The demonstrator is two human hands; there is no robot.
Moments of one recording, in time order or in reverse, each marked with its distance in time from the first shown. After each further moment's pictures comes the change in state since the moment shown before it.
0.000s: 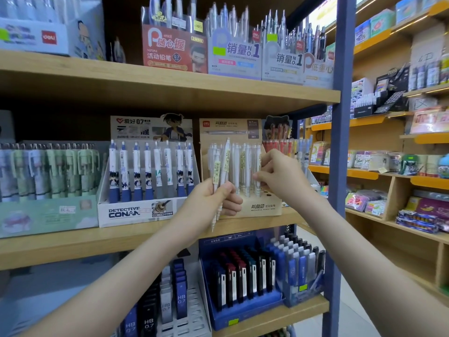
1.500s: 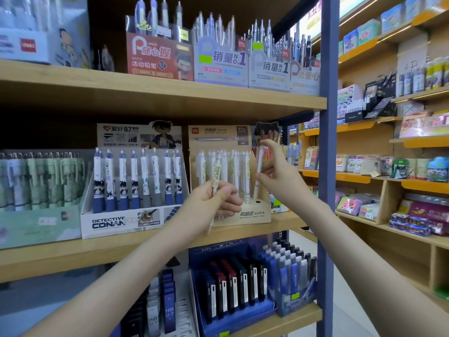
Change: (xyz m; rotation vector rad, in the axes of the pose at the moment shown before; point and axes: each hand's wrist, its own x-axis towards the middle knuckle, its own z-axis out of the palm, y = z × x) left_hand 0.014 -0.001 0.011 0.050 -0.058 0.054; right_hand 0.008 0.025 -0.012 0.086 0.052 -0.169
